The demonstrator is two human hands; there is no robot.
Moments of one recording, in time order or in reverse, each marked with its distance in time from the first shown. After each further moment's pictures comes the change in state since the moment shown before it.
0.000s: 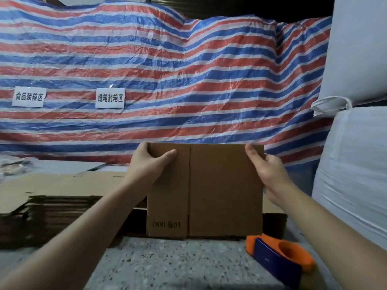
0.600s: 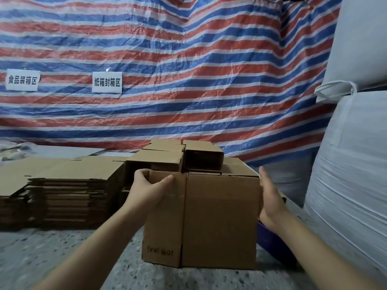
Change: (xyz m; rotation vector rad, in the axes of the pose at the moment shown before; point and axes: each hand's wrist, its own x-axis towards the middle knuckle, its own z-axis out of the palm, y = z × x) left_hand -0.047 -0.076 0.007 -0.027 -0.038 -0.300; right_hand -0.046 0.089 -0.004 0.290 -0.240 0.188
